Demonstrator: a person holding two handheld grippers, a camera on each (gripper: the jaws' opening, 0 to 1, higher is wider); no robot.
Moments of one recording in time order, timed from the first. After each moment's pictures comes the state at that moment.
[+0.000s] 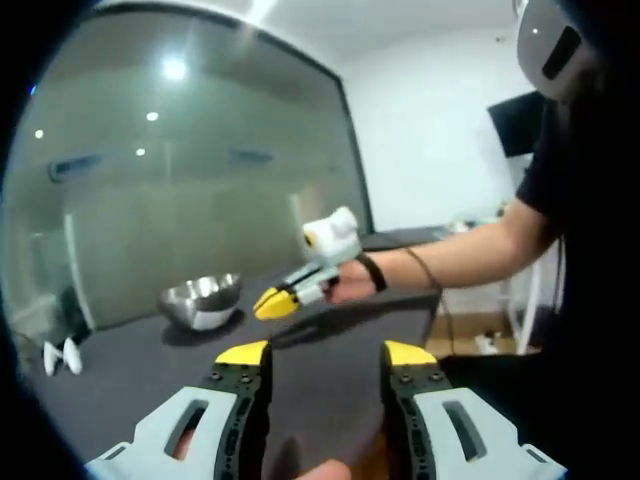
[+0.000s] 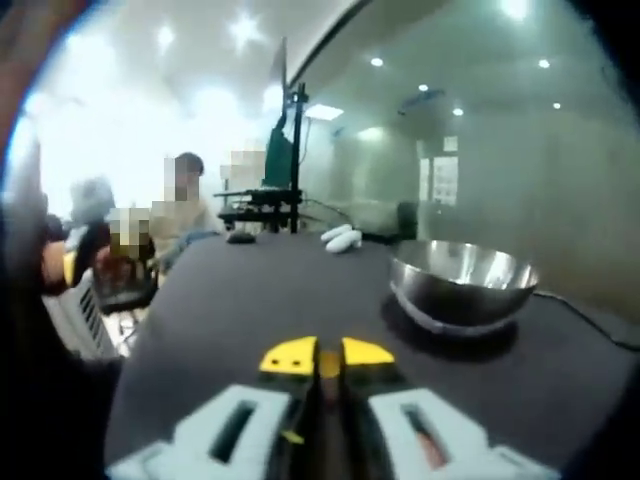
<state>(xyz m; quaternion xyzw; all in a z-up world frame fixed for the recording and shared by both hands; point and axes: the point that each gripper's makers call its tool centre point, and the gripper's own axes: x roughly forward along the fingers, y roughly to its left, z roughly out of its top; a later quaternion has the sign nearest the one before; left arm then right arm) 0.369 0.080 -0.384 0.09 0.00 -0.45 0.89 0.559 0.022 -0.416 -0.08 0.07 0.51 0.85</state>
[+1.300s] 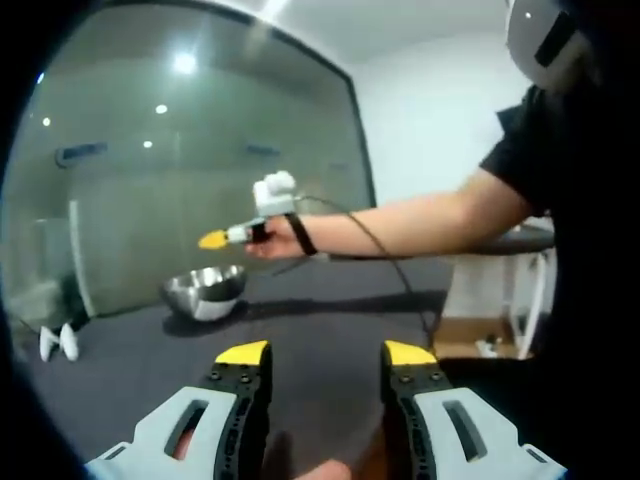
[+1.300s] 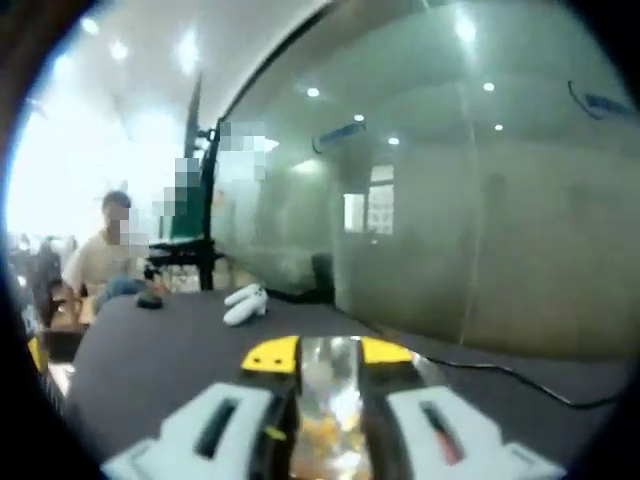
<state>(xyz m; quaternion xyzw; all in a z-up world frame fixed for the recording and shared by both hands) 0.379 0.083 -0.395 0.07 0.01 -0.44 0.89 0.723 0.014 -0.327 -0.04 0.02 0.38 0.92</state>
